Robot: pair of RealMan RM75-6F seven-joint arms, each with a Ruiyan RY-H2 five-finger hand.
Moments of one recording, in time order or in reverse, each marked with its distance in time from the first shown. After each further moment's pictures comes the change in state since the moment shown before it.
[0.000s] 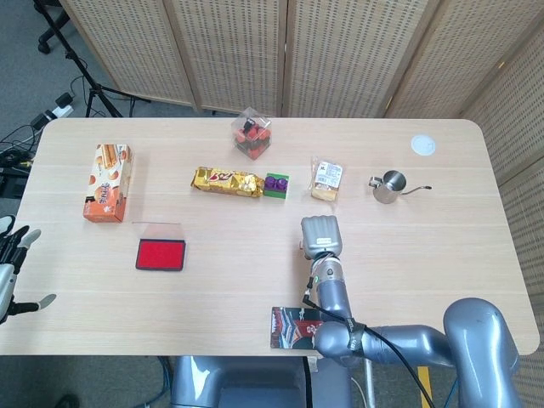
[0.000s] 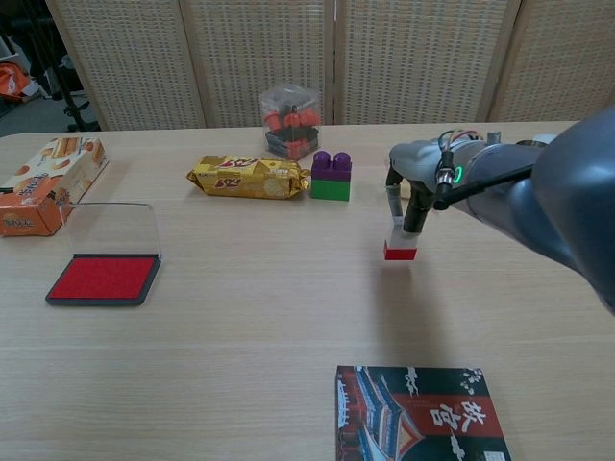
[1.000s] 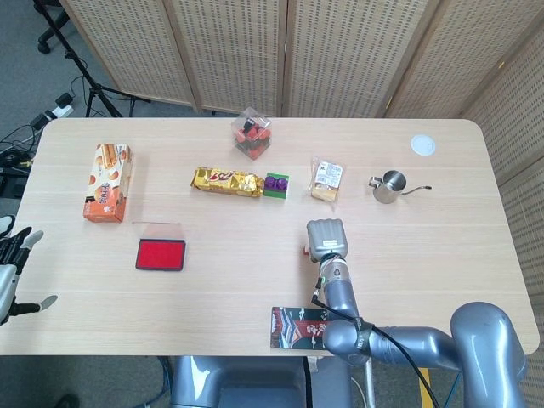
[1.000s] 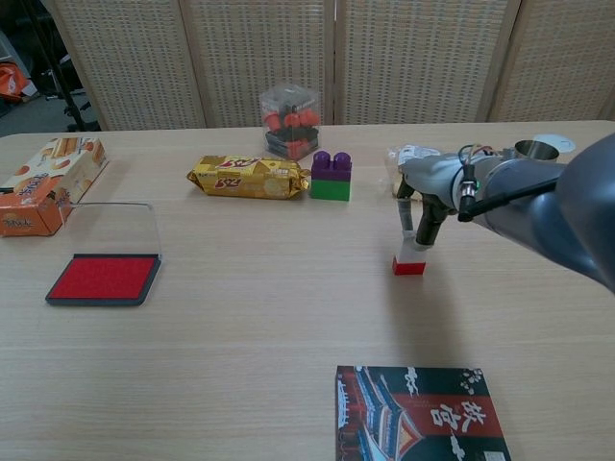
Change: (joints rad) left arm -0.005 0.001 0.006 0.001 -0.002 -0.012 0.001; right arm -0.048 0.012 -0.015 0.027 -0.015 -0.069 0.014
